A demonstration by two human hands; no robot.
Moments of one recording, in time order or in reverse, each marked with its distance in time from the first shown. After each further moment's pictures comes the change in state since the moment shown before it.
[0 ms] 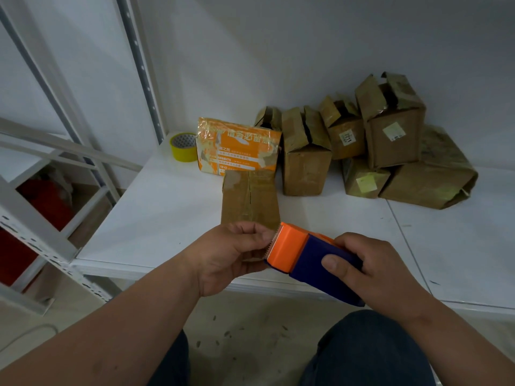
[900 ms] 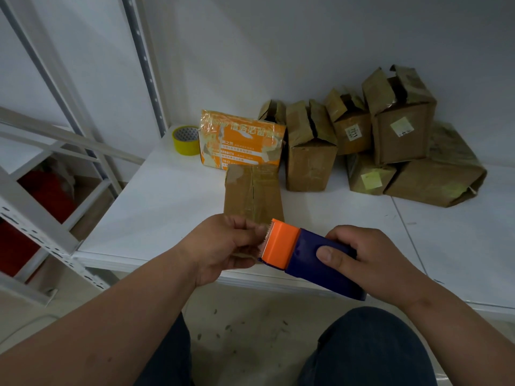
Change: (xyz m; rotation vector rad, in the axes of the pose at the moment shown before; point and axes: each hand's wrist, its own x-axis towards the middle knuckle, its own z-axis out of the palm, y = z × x) left_hand 0.003 0.003 -0.011 0.188 0.206 -0.079; right_hand 0.017 0.002 0.002 0.008 -0.144 0.002
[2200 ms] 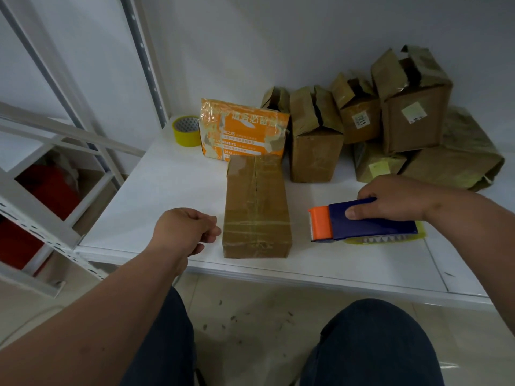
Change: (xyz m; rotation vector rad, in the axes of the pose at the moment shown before) left_hand 0.020 -0.023 -0.045 0.073 0.546 -0.015; right_hand 0.084 0.032 -0.066 -0.548 -0.435 0.363
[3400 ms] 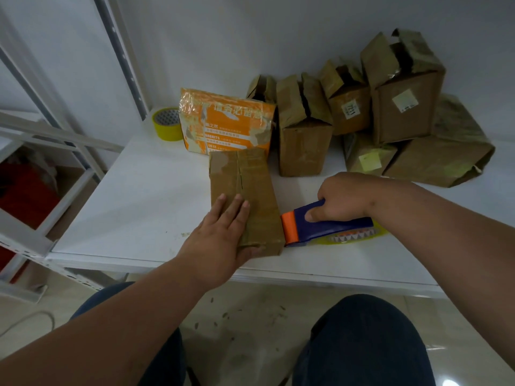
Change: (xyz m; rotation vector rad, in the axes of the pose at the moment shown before) left_hand 0.011 -0.025 0.055 1.272 -0.266 0.748; right_hand 0.029 -0.041 0.012 -0.240 -0.075 -0.020
